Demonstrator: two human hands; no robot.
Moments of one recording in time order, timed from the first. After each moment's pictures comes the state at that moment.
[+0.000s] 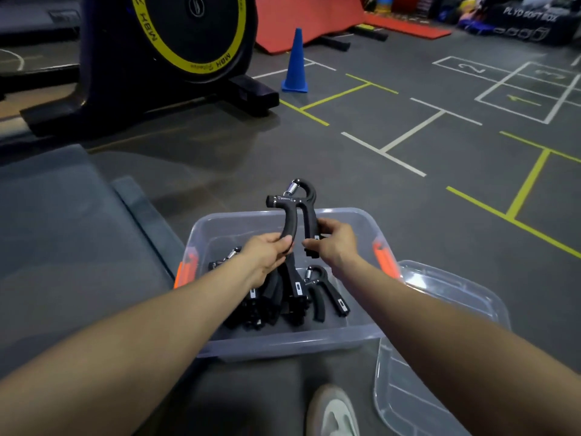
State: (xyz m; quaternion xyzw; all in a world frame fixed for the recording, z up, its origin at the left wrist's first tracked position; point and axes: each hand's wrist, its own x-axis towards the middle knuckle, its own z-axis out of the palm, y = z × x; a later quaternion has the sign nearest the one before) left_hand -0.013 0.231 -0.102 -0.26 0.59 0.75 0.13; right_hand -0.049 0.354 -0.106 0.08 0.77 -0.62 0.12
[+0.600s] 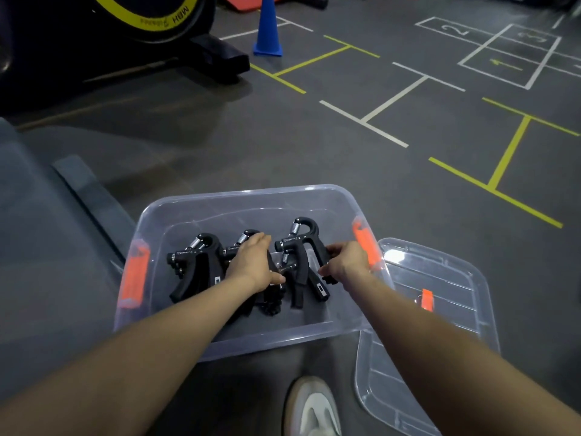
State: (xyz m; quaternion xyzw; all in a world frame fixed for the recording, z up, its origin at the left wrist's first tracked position) left_hand -0.030 0.252 -0.182 -0.05 0.95 0.26 0.16; right_hand -0.060 0.424 -0.183 0.22 0.85 -0.44 0.19
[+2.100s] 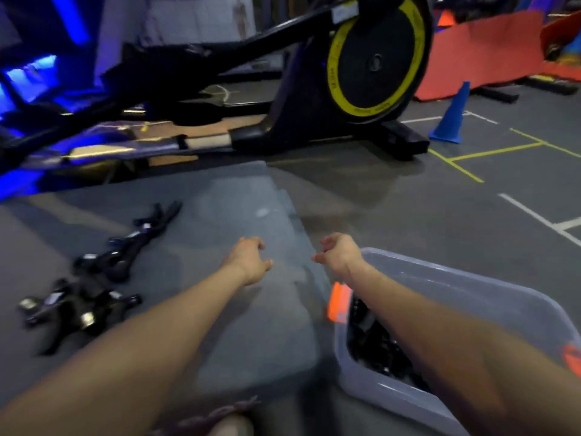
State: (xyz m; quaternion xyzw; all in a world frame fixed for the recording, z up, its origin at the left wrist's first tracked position) left_hand 0.115 -0.033 -0.062 -0.36 0.90 0.26 0.01; right_hand -0.012 0.101 -0.085 -0.15 0.85 -0.45 0.23
